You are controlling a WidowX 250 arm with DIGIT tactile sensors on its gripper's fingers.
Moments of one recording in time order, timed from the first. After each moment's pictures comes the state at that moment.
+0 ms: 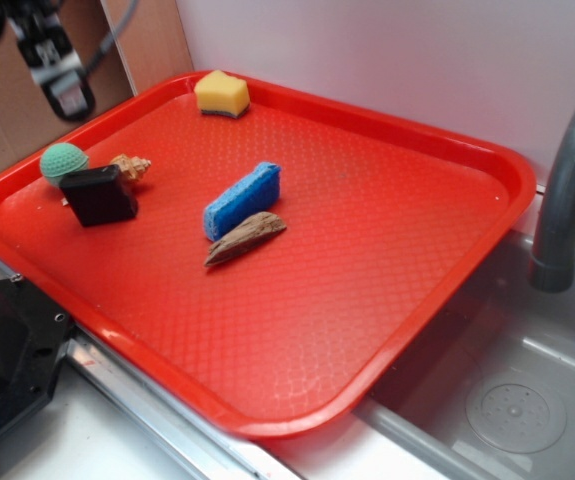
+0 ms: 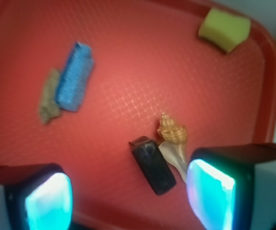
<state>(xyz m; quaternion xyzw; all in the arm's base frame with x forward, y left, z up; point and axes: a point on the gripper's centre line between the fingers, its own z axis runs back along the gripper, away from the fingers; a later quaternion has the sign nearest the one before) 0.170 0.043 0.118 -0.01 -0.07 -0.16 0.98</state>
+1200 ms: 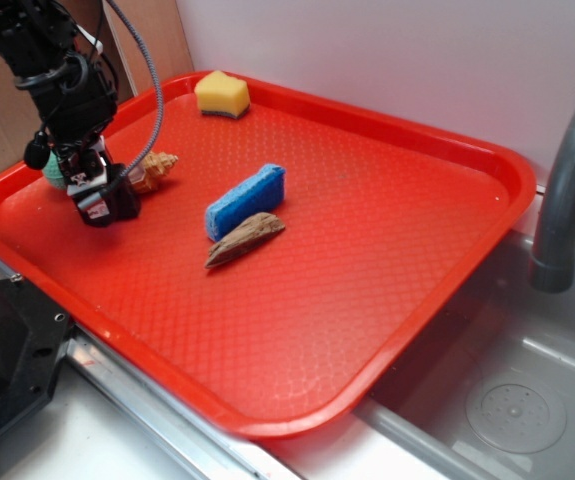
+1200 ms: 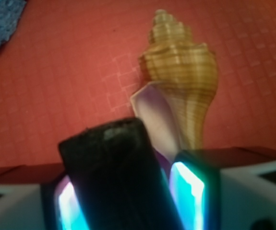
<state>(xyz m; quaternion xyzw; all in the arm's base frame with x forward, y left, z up) 0.171 0.060 0.027 -0.07 -0.04 -0.24 0.97</state>
